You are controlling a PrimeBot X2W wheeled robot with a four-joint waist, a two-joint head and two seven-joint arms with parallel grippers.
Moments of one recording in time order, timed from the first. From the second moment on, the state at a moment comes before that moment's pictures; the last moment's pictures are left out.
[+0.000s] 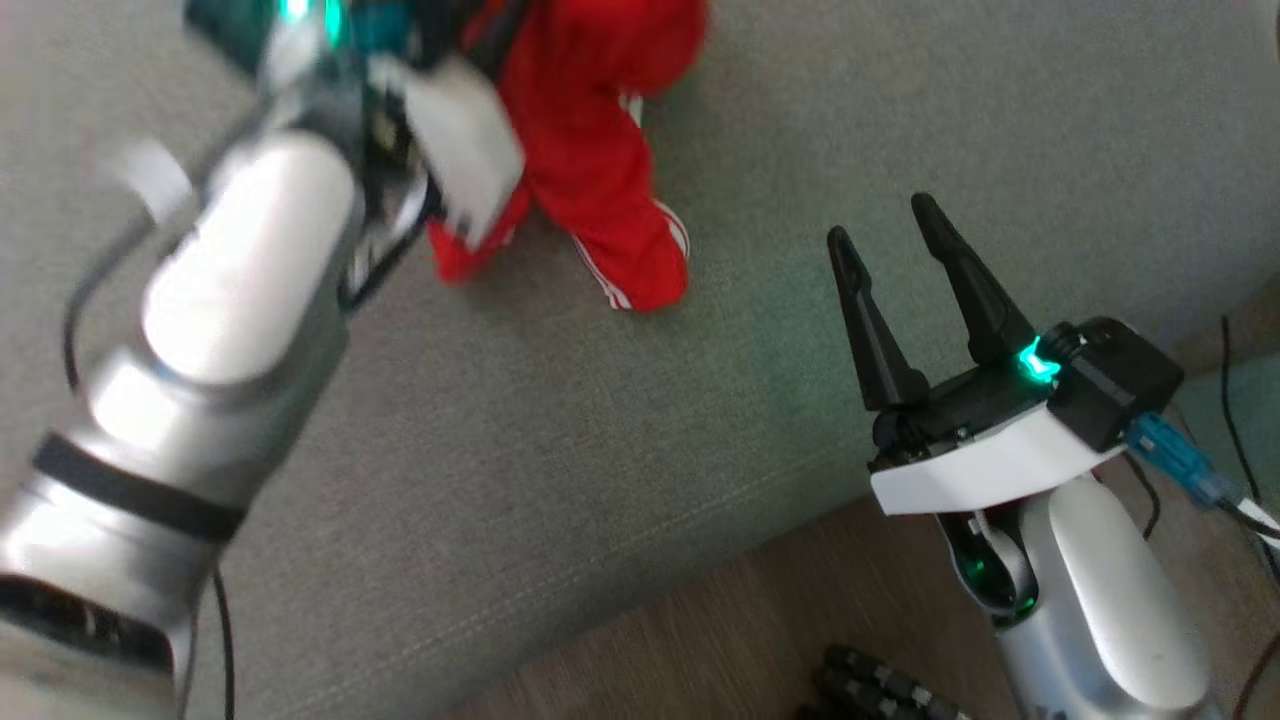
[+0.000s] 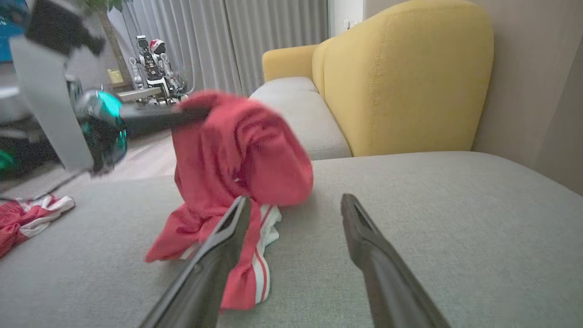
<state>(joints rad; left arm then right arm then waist) -1.01 0.27 -0.75 0.48 -0.30 -0.10 0.02 -0.28 -0.06 0.22 0.05 0.26 0.13 -0.26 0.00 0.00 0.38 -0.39</state>
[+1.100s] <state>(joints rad) 0.01 0.09 -0.38 0.03 -0.17 0.20 -0.26 -0.02 -0.05 0.10 0.19 0.10 0.13 -0.26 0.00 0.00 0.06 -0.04</state>
